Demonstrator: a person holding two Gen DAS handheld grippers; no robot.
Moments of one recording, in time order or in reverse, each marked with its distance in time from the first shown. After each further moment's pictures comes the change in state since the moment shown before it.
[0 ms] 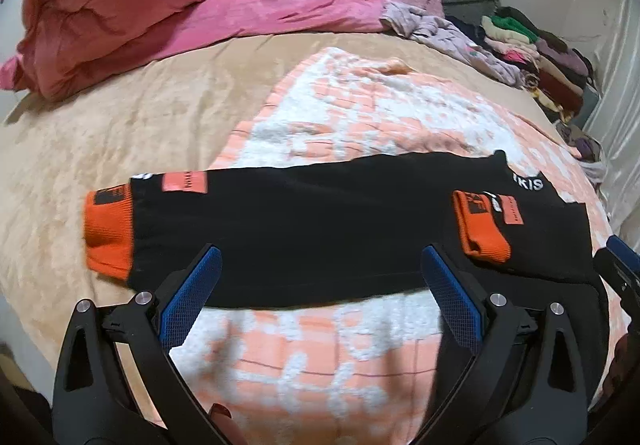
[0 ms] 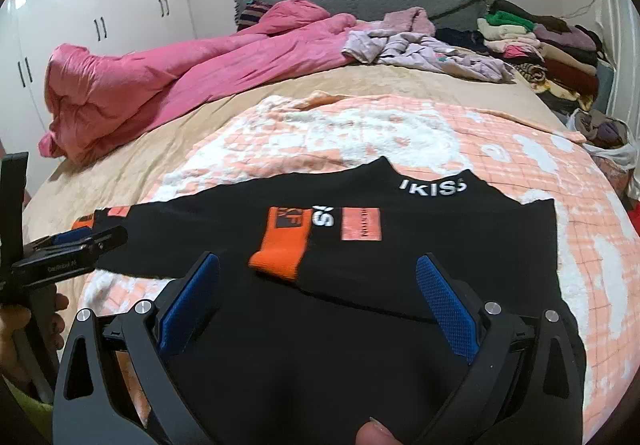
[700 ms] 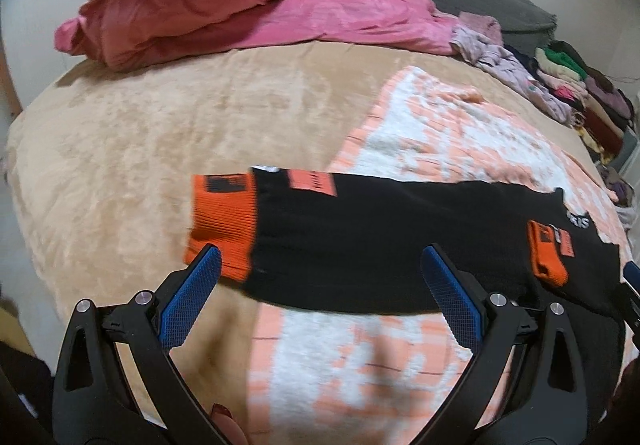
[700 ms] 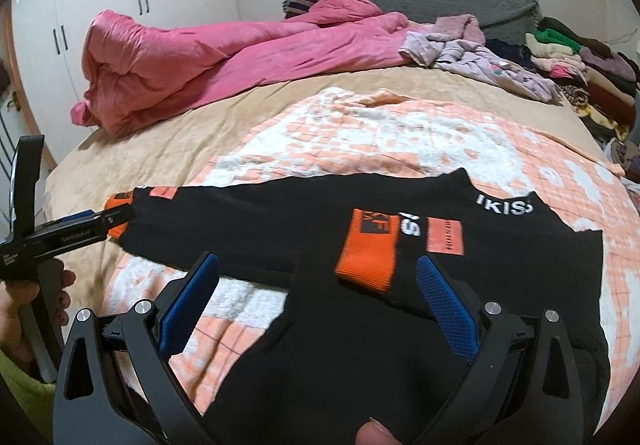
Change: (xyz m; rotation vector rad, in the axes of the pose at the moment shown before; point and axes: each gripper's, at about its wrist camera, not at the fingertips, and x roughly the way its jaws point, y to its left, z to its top) left arm -0.013 0.086 -0.003 -0.136 -0.032 0.145; right arm 0.017 0.066 0.006 -0.119 0.025 0.112
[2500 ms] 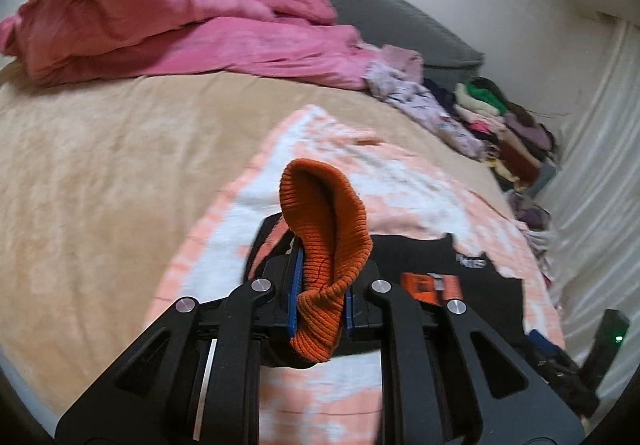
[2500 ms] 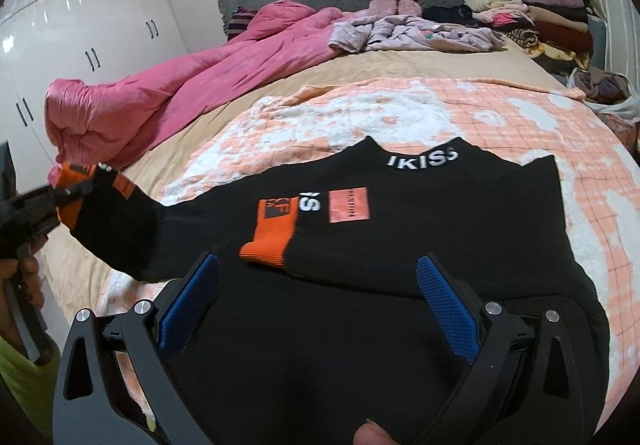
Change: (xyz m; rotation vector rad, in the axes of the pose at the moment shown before) left arm -0.028 -0.061 0.044 -0.024 -0.070 -0.390; right arm -0.037 -0.098 -0.038 0.257 -0.035 -0.052
